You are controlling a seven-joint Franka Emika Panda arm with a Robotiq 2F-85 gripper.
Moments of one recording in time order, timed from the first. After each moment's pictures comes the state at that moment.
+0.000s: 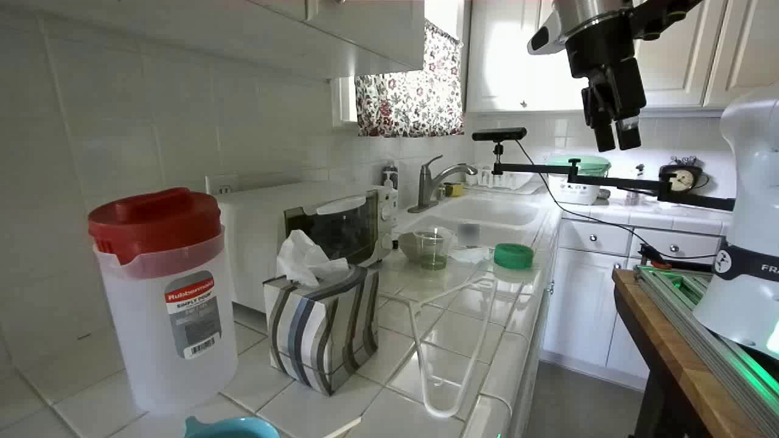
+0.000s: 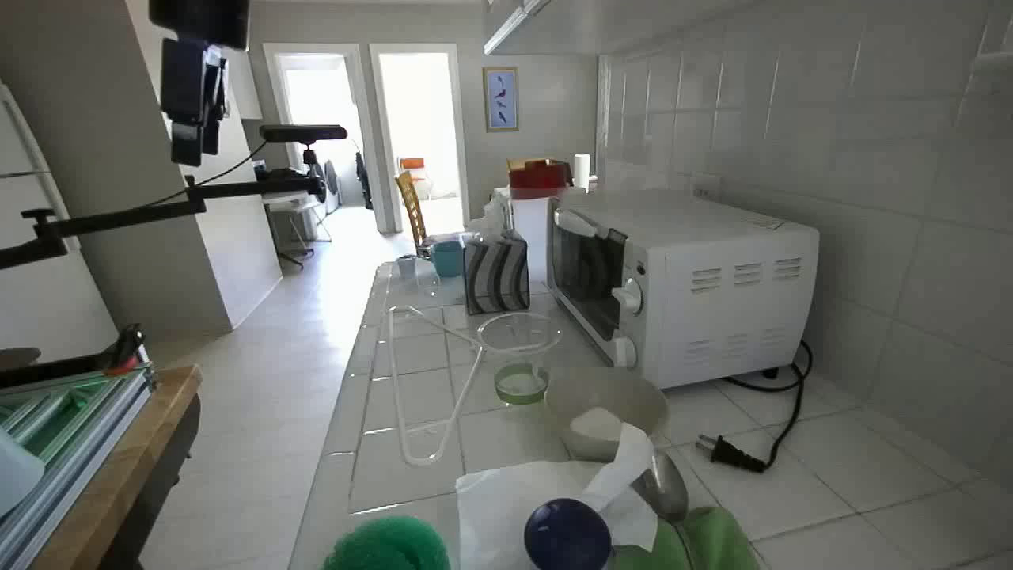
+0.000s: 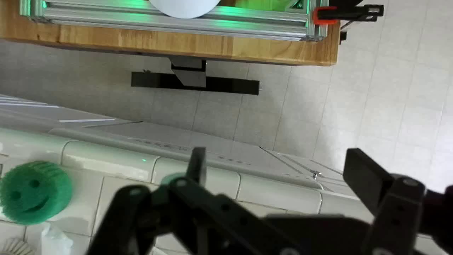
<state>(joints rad) 0.11 -0.67 0.08 -2.62 0.15 1.67 0.08</state>
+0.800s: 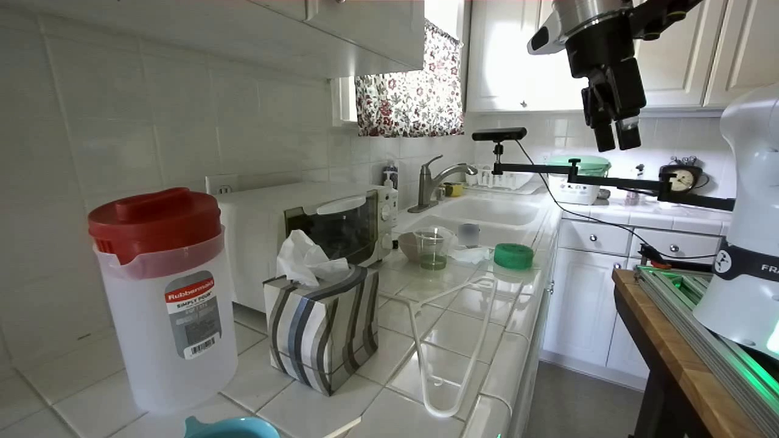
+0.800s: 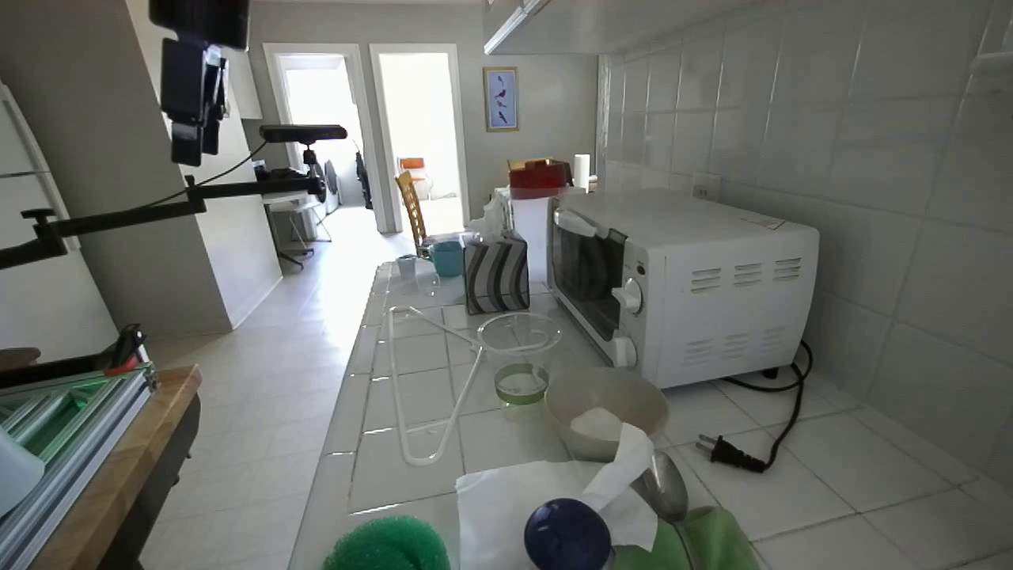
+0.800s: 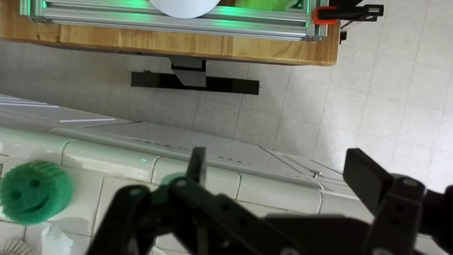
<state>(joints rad) 0.11 -0.67 0.08 -2.62 0.15 1.67 0.08</state>
